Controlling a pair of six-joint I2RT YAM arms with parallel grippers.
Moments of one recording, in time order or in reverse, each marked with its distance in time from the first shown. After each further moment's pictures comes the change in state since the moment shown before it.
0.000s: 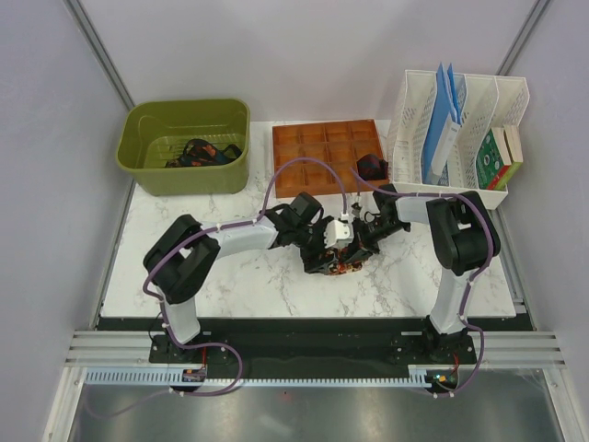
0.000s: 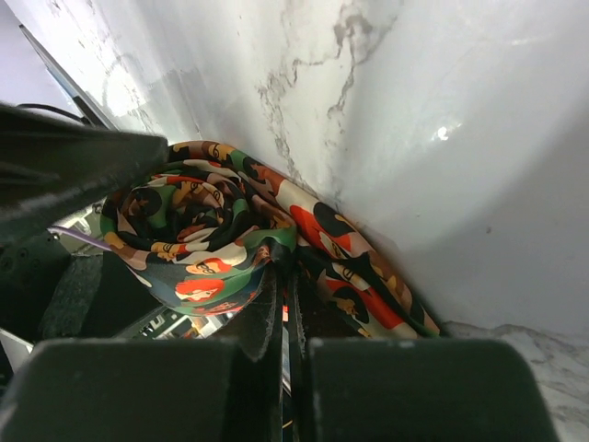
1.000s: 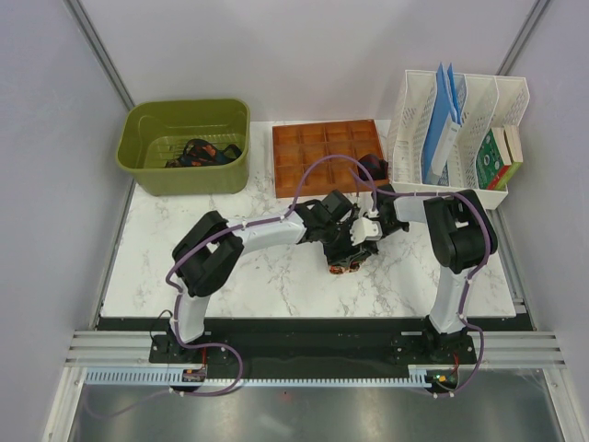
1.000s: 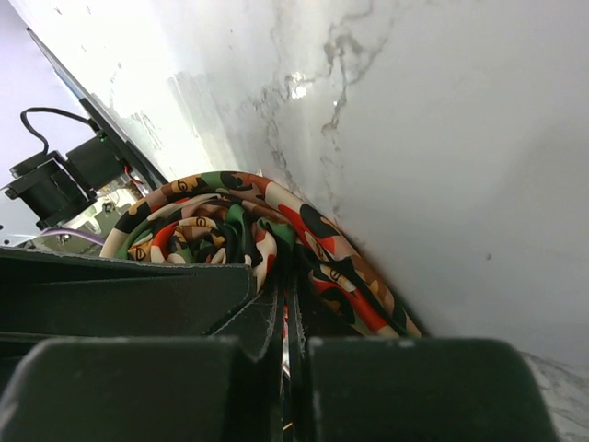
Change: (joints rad) left arm -0.113 0.180 0.286 -0.137 -0.108 -0.108; right arm 0.010 0.023 0.011 0.009 -0.015 0.032
